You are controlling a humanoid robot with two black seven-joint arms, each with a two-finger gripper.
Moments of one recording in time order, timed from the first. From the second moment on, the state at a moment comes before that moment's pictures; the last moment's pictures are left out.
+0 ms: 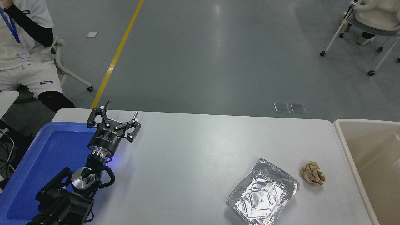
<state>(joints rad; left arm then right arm) -0.46 0.11 -1.18 -0.58 -0.23 -0.66 -0.02 0.48 -0.43 -0.30 -0.24 -0.44 0.15 0.21</state>
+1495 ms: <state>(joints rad) -0.46 0.11 -1.18 -0.58 -0.23 -0.66 -0.02 0.92 -0.82 -0.44 0.20 -0.44 0.05 0.20</state>
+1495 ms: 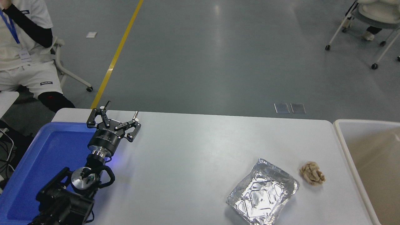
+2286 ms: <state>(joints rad) -0.46 0.11 -1.18 -0.58 -0.23 -0.66 -0.02 1.68 -0.85 -0.78 0.72 -0.50 0.26 0.20</state>
